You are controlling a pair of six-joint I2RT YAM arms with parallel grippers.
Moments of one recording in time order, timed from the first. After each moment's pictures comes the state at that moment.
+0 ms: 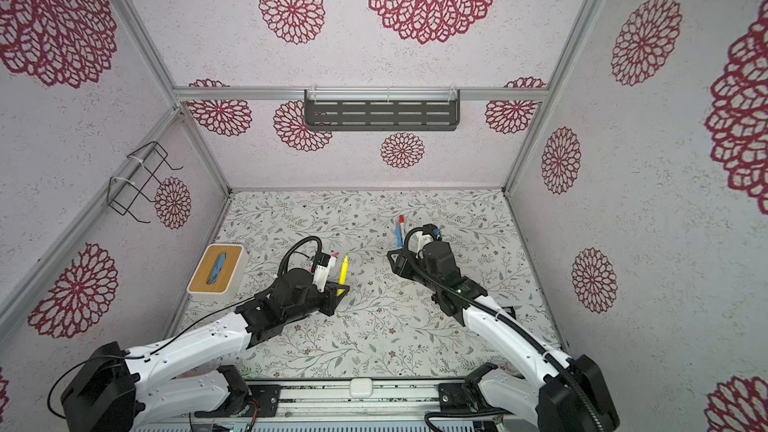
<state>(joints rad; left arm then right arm) -0.81 1.15 0.58 0.03 0.02 -0.47 0.54 1.14 0.77 -0.18 -0.07 0.80</state>
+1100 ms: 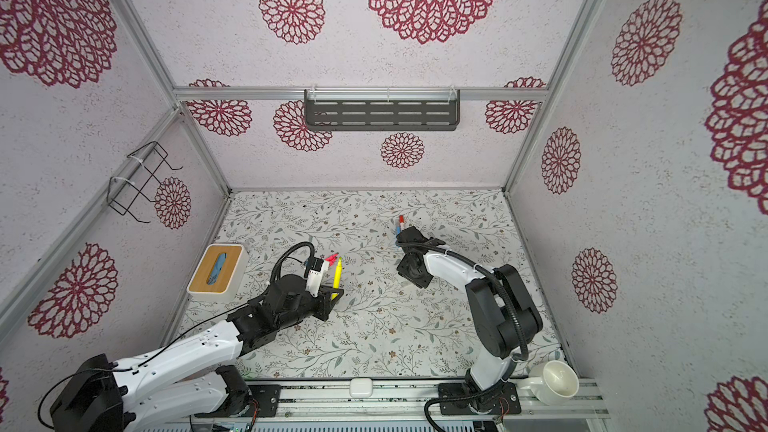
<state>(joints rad) -0.81 1.07 0.52 0.01 -0.01 -0.47 0.52 1.72 1.12 -0.65 0.10 1.05</state>
